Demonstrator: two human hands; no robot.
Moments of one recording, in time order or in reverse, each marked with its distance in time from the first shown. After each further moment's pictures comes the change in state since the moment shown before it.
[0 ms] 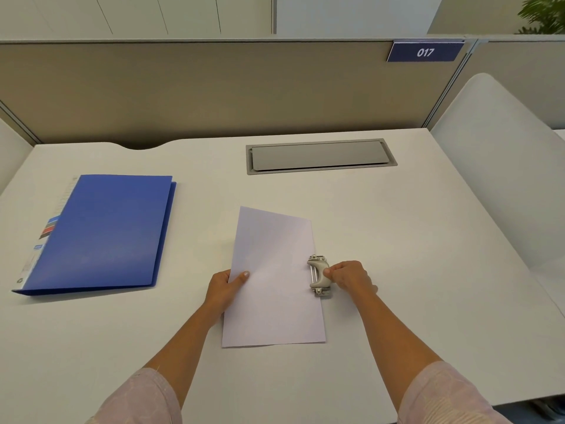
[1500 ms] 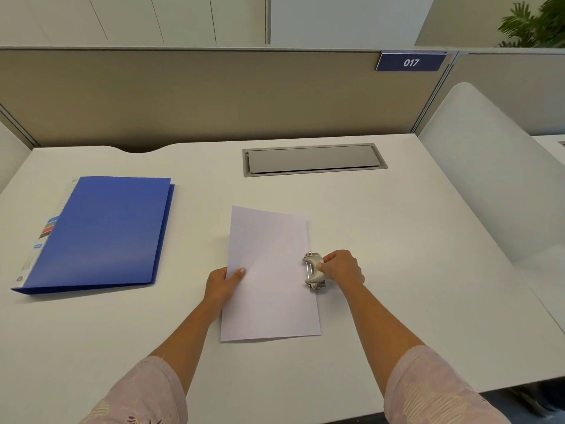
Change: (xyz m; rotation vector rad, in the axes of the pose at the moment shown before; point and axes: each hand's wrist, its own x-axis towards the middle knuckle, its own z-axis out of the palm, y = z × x) left_hand 0.003 -0.006 -0.002 -0.026 0.033 0.038; right_hand -0.026 -0.019 -0.002 -0.023 0.087 -0.114
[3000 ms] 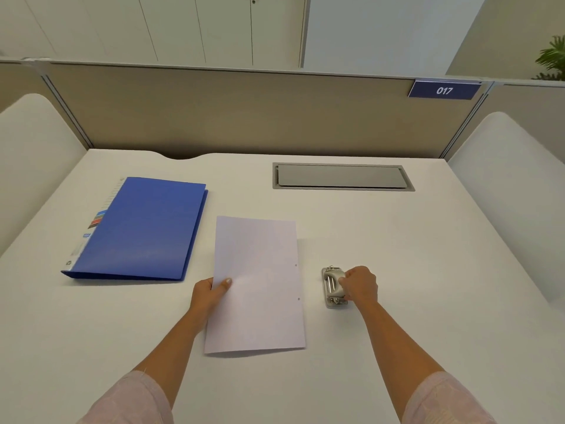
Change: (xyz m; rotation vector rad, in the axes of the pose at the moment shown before) left_hand -0.031 0.002 -0.068 -0.031 0.171 -0.029; right_hand -0.006 -0.002 0.014 0.050 0.076 -0.131
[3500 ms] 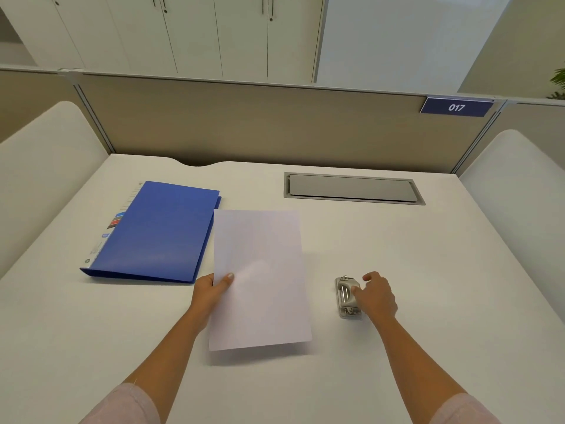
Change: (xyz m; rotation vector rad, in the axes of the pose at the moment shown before) left_hand -0.014 0.027 -0.015 -0.069 0.051 0.026; right_hand -0.003 0.011 -0.011 -0.150 0.087 -0.086
